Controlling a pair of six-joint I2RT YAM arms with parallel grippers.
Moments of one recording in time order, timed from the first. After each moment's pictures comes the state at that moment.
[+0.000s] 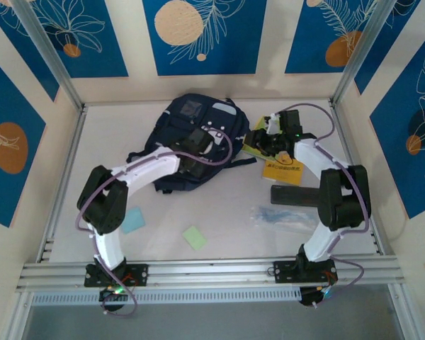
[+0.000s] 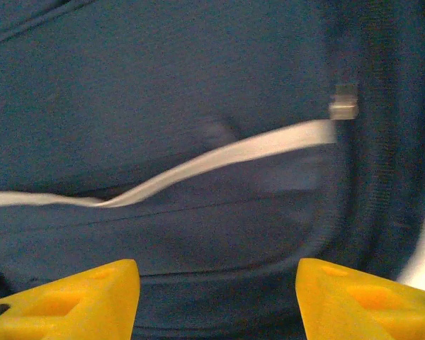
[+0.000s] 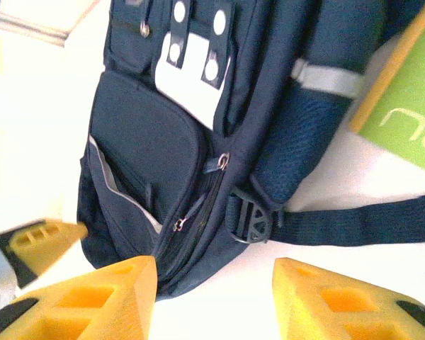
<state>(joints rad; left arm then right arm) -0.73 1.84 1.42 -0.67 -0.32 0.04 0.14 1.70 1.17 -0.31 -0.64 0.55</state>
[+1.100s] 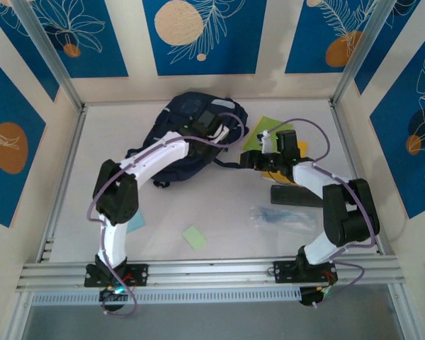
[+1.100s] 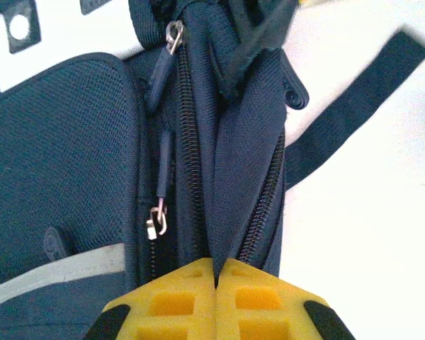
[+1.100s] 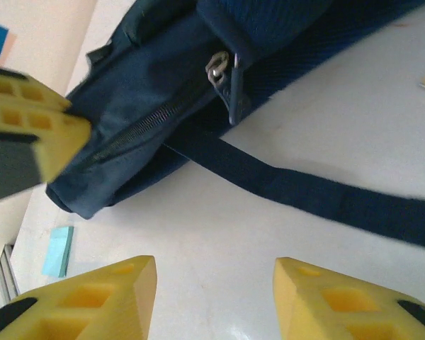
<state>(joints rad) -0.71 1.98 1.77 -0.83 -0.14 0.07 0.20 1.57 0.84 0.00 -0.69 0.36</state>
